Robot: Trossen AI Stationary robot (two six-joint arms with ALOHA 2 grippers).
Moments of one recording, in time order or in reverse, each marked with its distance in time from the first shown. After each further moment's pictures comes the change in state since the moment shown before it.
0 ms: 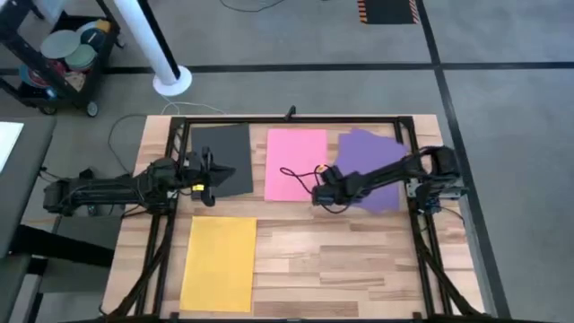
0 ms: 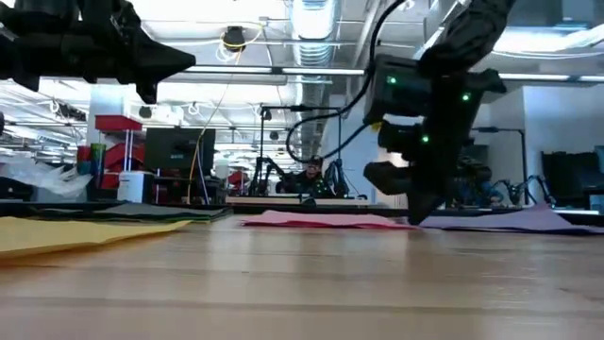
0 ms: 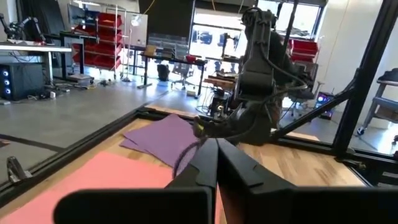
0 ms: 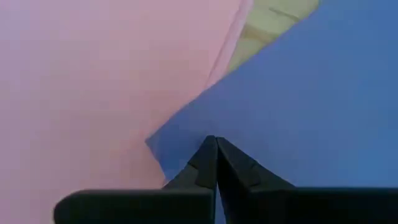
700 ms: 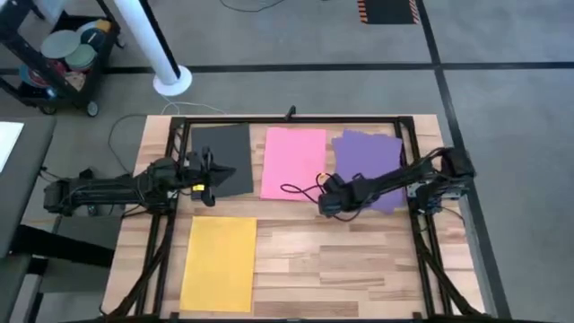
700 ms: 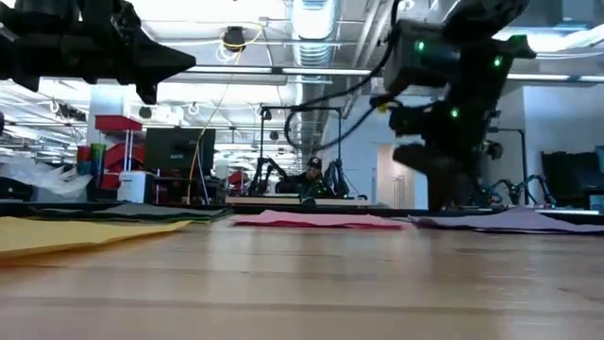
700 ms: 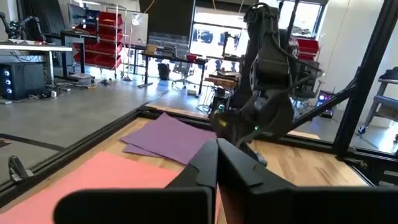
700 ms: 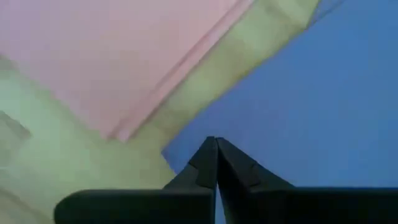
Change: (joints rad) left arm 0.000 0.000 0.000 0.000 -0.002 0.004; right arm 0.078 -0.151 -0.005 -0.179 -0.051 -0.132
